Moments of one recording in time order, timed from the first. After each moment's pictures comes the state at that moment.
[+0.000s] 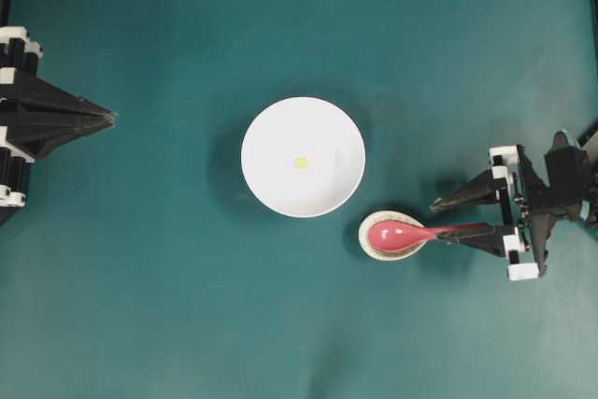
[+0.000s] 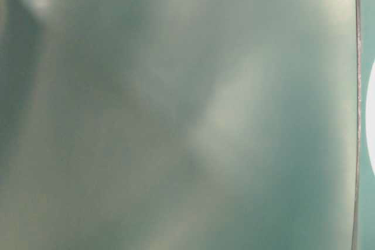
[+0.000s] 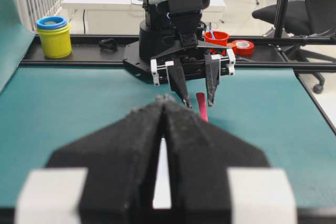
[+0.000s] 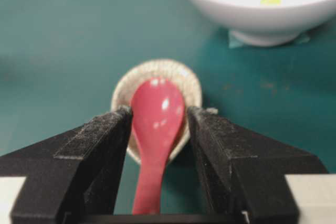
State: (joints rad) left arm 0.00 -0.96 1.18 0.01 -0.28 0.00; right arm 0.40 0.10 1.39 0.34 -1.28 0.15
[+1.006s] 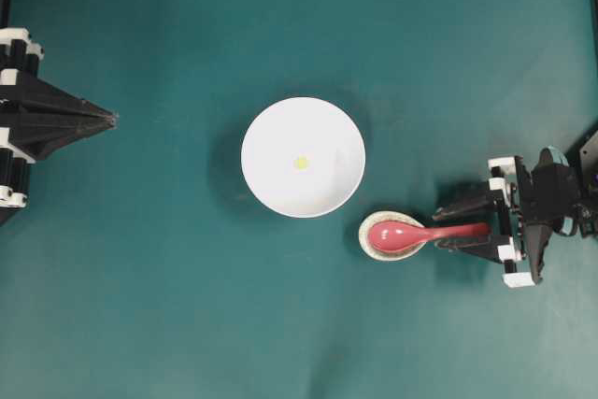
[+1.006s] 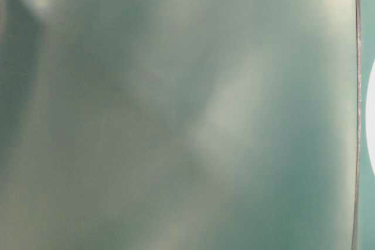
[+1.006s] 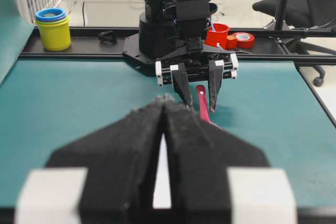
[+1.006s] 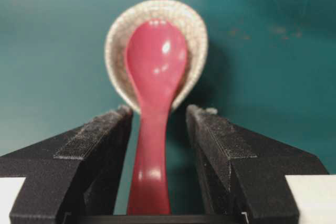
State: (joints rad) left arm 0.00 -0.96 1.18 0.01 -0.26 0.00; right arm 0.47 0.17 1.38 0.40 -1.23 0.15
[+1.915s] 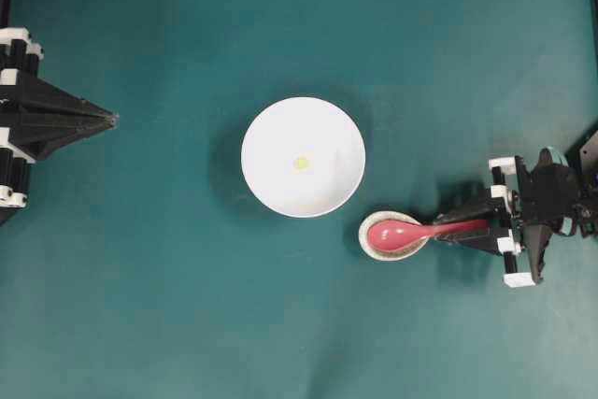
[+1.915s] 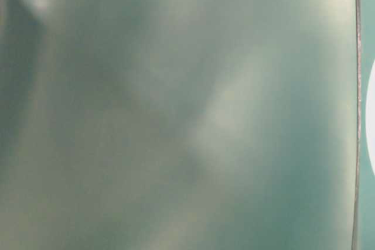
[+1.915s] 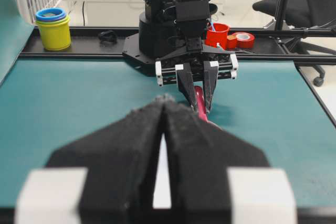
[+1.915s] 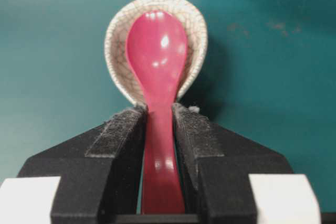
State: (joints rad) left arm 0.00 -0.96 1.18 0.01 -0.26 0.00; right arm 0.47 0.17 1.38 0.40 -1.22 0.15
